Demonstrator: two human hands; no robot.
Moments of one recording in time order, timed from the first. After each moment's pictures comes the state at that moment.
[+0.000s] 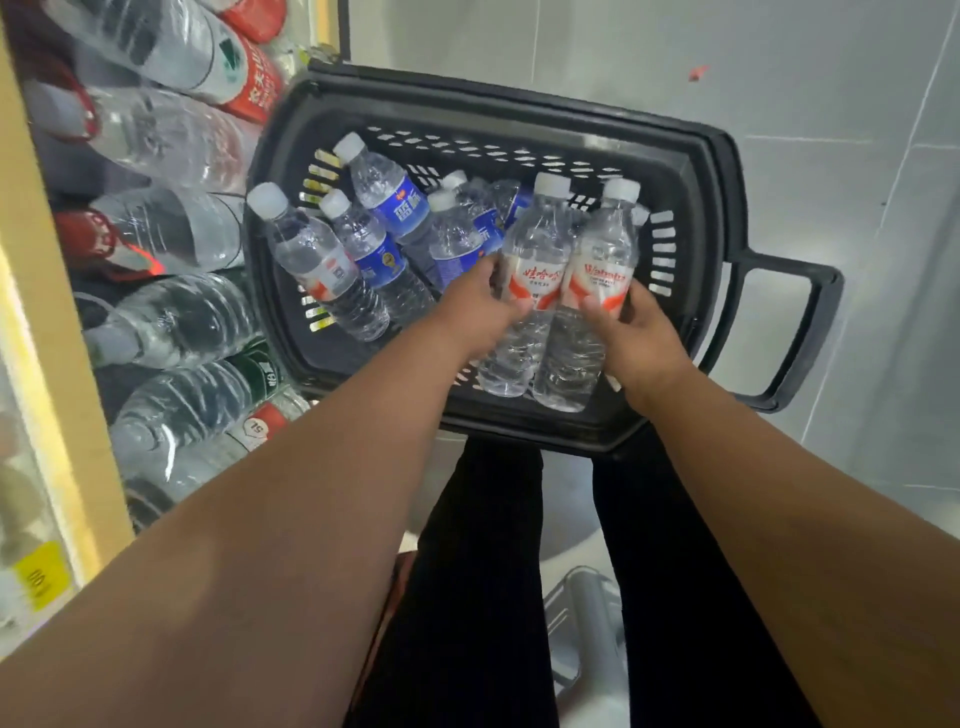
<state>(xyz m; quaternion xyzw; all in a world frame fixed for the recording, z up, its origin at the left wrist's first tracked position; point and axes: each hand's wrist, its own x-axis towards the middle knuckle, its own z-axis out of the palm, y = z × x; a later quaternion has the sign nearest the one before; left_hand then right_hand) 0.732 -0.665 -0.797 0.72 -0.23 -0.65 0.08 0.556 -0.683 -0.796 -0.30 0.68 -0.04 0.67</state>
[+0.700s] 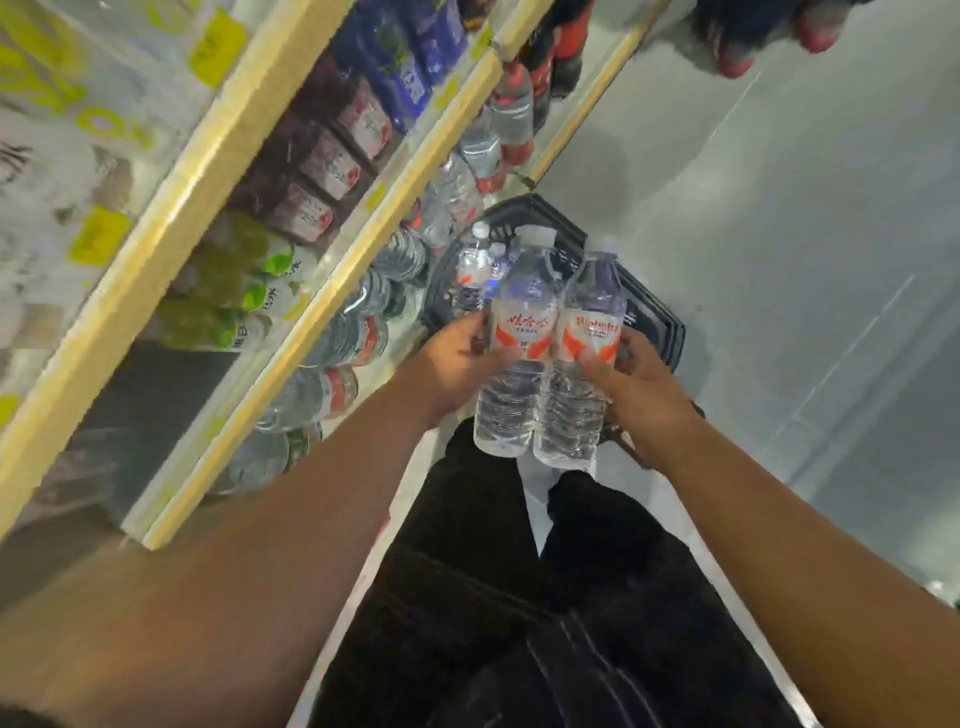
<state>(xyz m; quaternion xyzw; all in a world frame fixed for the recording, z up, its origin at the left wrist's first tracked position) 0.722 -0.541 -0.461 0.71 -0.09 -0.56 0.42 0.566 -0.686 -0.460 -0.51 0.48 0.08 0.71</state>
